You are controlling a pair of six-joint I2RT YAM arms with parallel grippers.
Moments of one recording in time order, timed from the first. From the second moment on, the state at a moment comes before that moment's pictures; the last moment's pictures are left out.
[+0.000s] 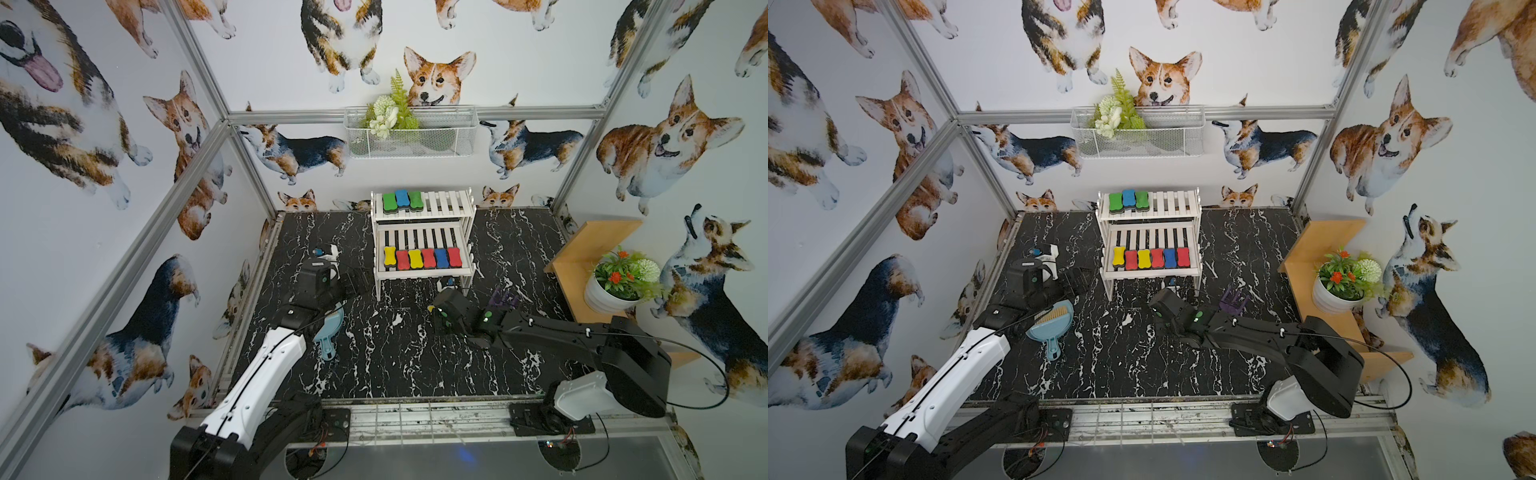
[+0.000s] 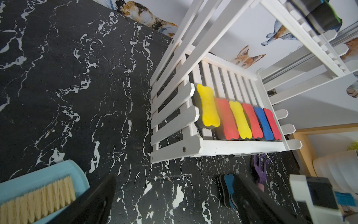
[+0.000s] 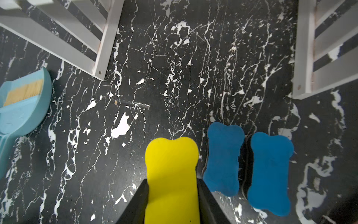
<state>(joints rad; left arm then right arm) -0.23 1.00 0.75 -0.31 0.16 -0.52 0.92 1.48 0.85 -0.29 0.26 0.73</state>
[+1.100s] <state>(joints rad) -0.23 1.01 0.75 -0.31 0.16 -0.52 0.97 1.78 0.95 -0.23 0.44 0.88</state>
